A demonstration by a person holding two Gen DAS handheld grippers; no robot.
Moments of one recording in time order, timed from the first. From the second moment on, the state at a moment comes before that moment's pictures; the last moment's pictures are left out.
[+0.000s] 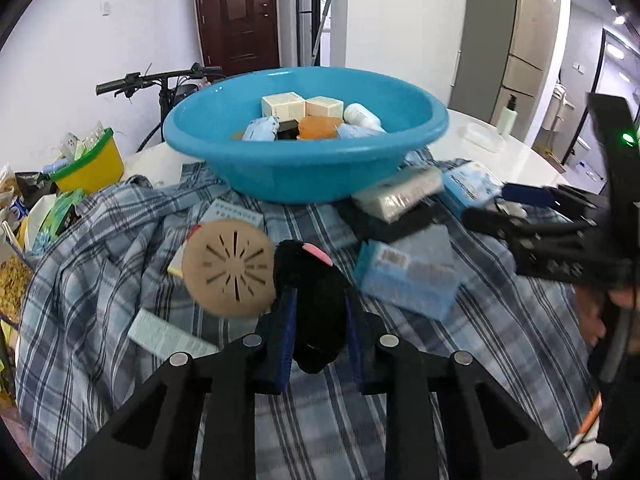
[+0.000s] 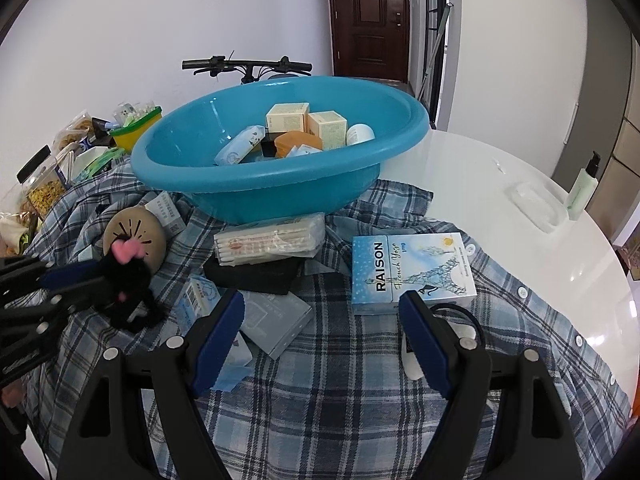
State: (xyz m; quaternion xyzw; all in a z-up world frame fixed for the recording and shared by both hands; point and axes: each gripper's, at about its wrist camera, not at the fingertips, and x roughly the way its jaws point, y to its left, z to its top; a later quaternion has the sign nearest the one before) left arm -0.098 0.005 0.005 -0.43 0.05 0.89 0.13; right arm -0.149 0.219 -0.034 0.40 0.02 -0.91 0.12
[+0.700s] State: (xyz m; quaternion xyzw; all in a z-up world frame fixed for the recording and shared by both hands) left arm -0.124 0.005 -0.046 -0.45 0.06 0.89 0.08; right arm -0.148 0.223 -0.038 0.41 0.02 -0.91 0.12
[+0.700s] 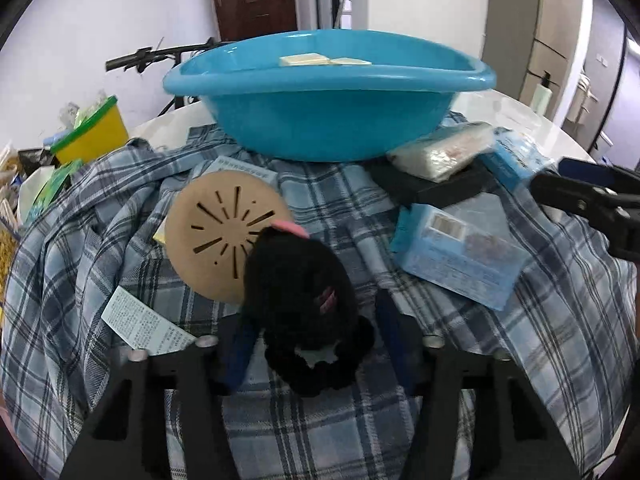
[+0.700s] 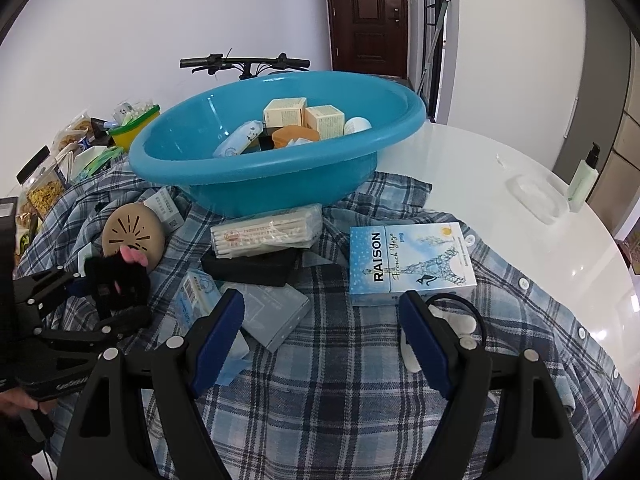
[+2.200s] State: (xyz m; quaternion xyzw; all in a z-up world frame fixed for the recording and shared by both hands) left arm -0.114 -0.040 -0.015 -0.36 -0.03 0.93 0.05; right arm -0.212 0.156 -0.061 0.43 0.07 -0.90 0.09
